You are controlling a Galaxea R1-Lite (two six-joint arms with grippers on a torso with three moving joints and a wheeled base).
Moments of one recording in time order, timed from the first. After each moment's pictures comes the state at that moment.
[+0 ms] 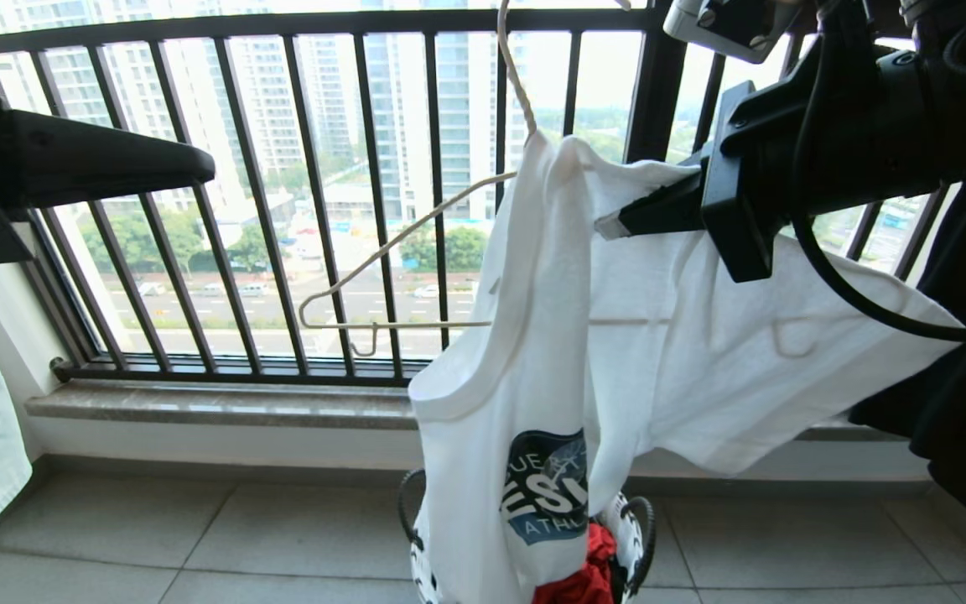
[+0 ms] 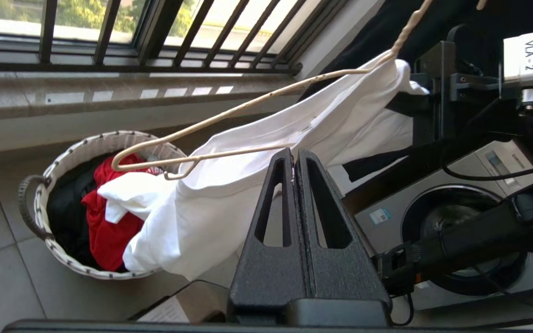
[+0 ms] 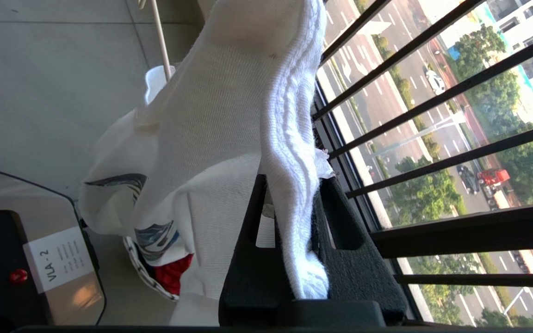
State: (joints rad) left arm -0.13 1.24 -1.39 0.32 -0.73 -0.49; right arm 0.60 1.69 -1.95 0.68 0.22 -0.58
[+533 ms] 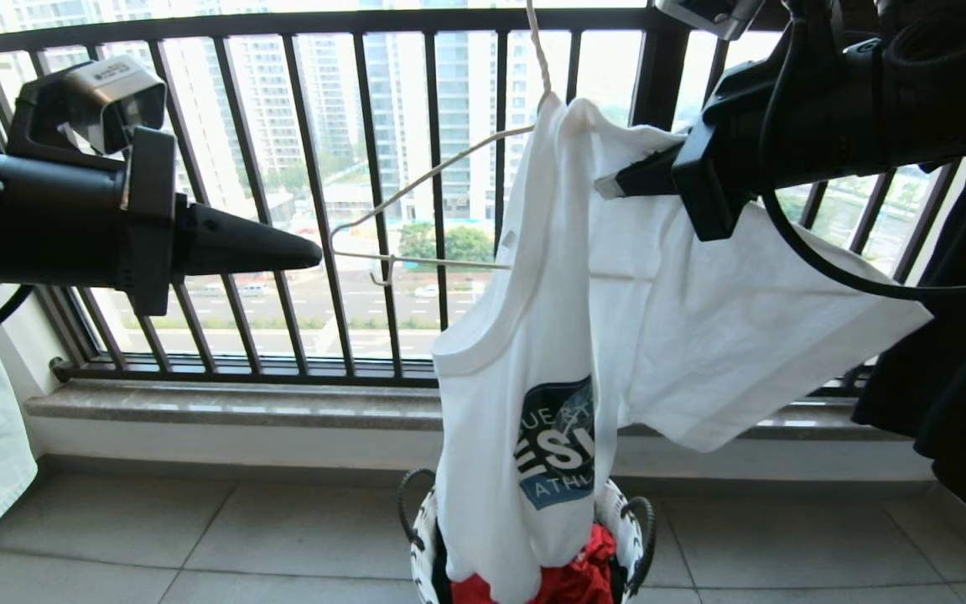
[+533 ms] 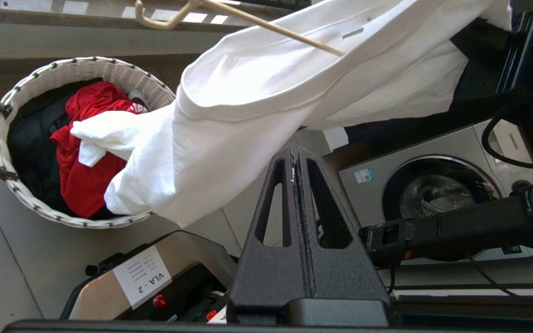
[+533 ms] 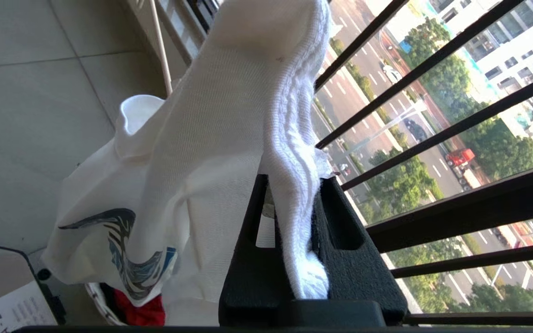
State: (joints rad) left arm -0.24 1.40 -1.41 0.39 -0.70 -0.51; right arm 0.56 1.73 -1.95 0.54 0.14 -0.52
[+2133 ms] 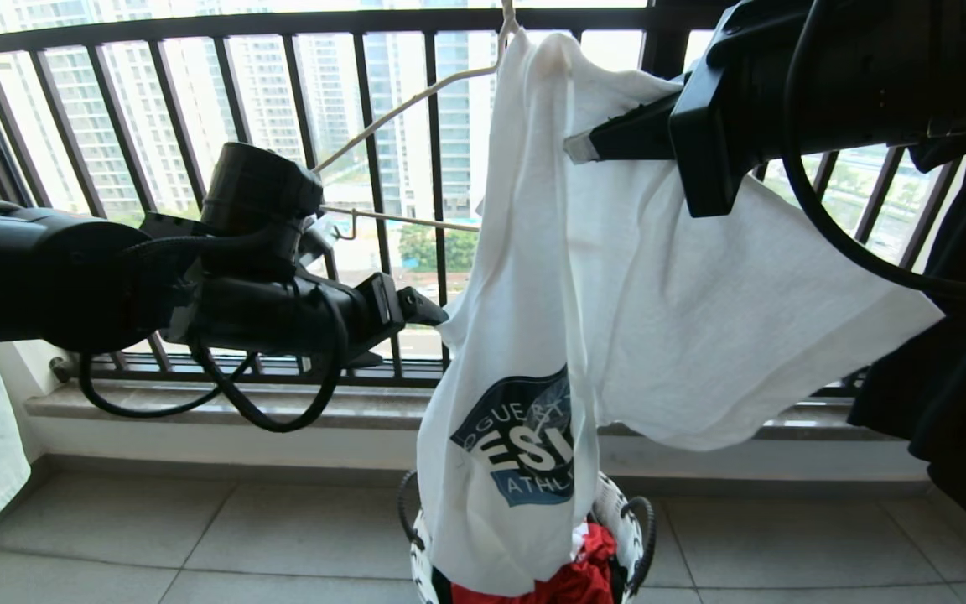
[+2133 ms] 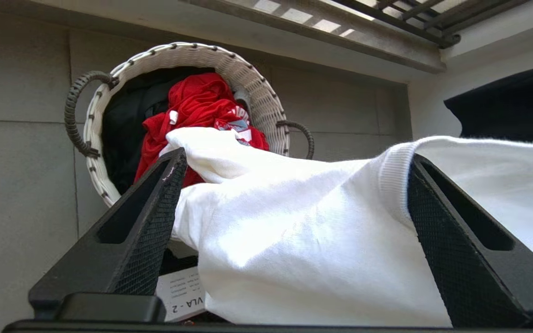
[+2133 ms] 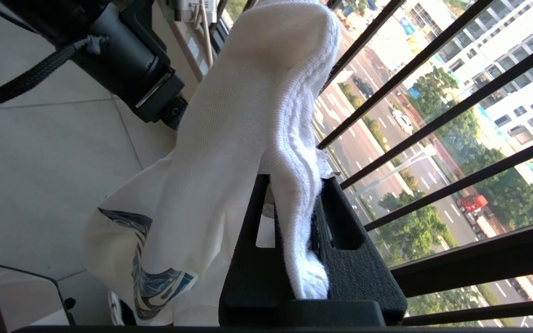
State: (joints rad) left arm -0.45 1.72 -1.34 0.18 -0.20 -0.66; right arm 0.68 1.68 -1.95 0.49 0.13 -0.48
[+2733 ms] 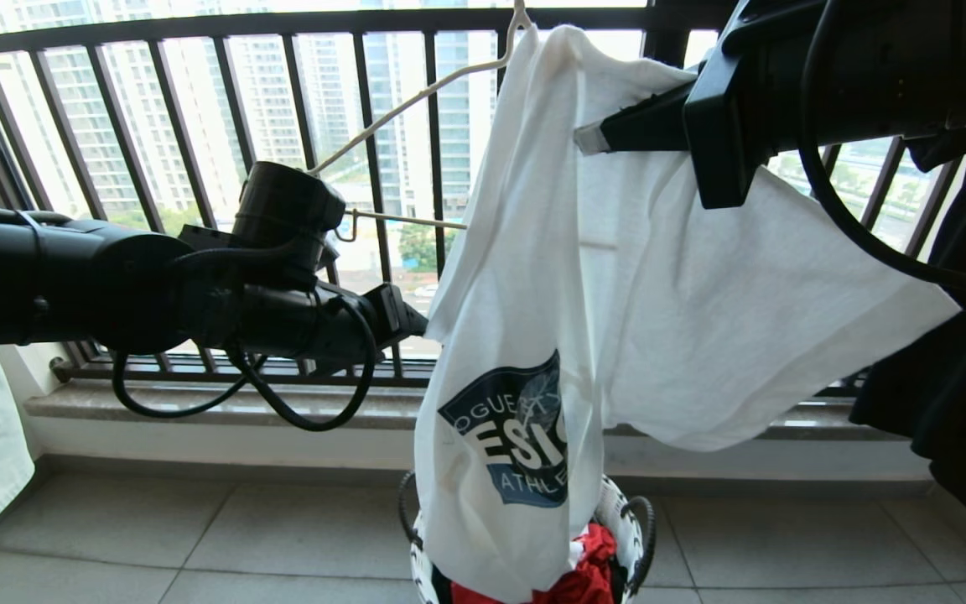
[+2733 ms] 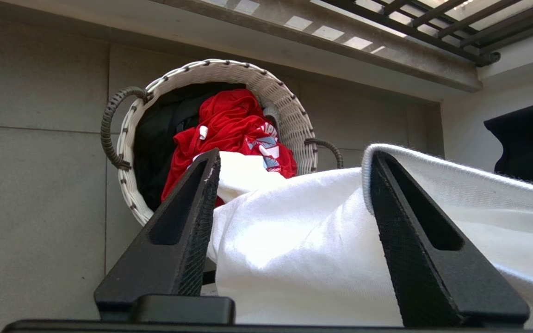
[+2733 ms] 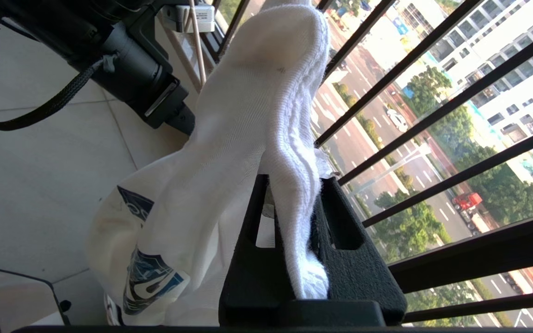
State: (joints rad) left arm -0.45 1.77 -1.36 0.17 -0.10 -0.64; right arm 0.67 1.67 -1.95 0.49 0.13 -0.48
